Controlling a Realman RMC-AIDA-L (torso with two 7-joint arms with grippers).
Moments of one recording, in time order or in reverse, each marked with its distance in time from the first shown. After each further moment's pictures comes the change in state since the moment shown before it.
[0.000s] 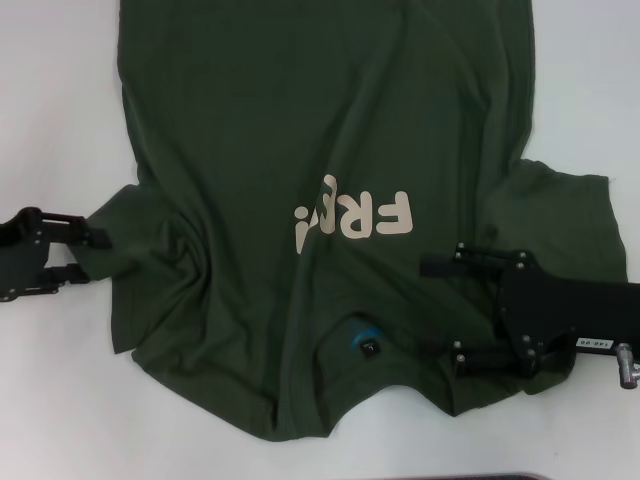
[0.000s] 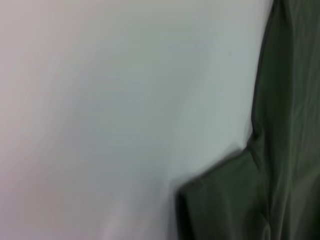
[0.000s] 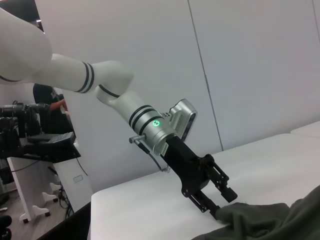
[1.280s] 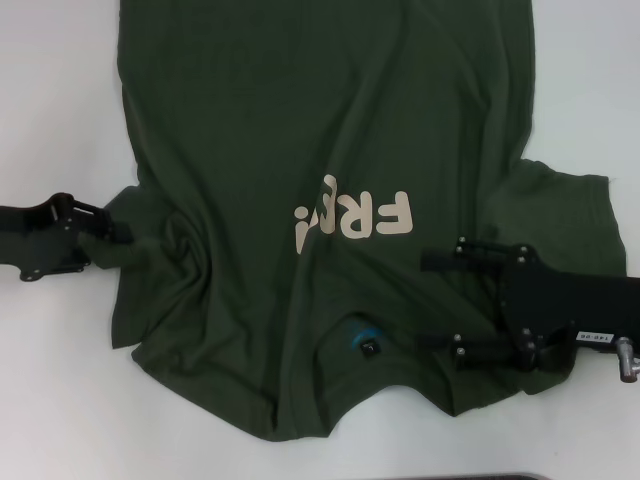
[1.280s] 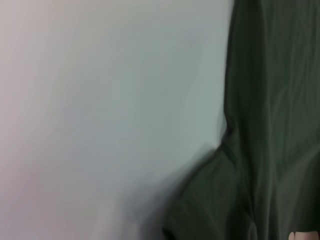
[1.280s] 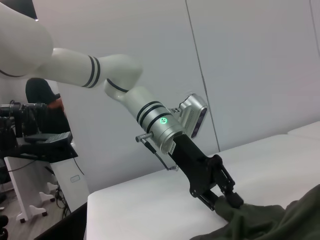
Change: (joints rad) left arm -0.061 -0.004 0.067 0.024 -0.004 -0.029 0.026; right arm 0.004 0.000 0.002 -0.008 0.005 0.003 0.007
